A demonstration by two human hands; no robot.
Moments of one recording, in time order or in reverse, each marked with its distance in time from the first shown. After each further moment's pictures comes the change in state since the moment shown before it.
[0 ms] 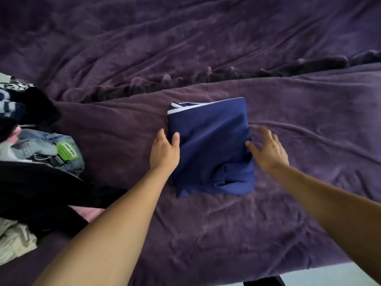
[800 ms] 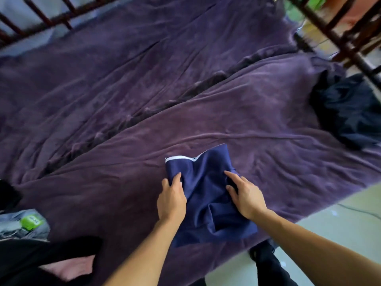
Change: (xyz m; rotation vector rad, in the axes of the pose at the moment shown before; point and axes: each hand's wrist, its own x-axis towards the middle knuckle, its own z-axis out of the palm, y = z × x) left_hand -0.193 0.145 0.101 0.527 -0.147 0.325; right_hand -0.115 0.185 -0.058 0.126 0.023 -0.058
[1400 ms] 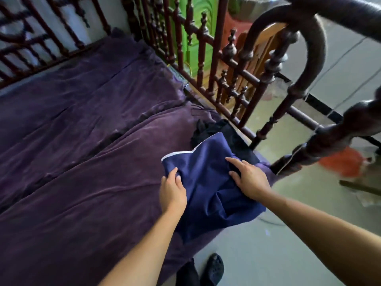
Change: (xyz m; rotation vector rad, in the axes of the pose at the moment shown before) left_hand -0.049 0.427 0.070 -0.443 0.091 0.129; right_hand 0.004 0.321 -0.319 -0.137 0.279 0.026
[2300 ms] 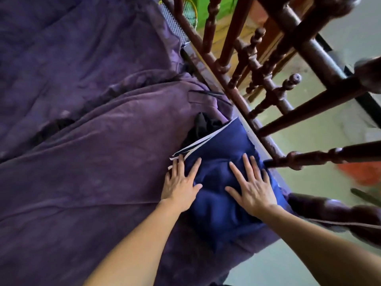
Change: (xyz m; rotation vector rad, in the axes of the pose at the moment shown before) left_hand 0.174 -0.015 0.178 0.784 -0.470 0.349; right_hand 0.156 0.127 0.129 -0.328 -0.216 -0.078
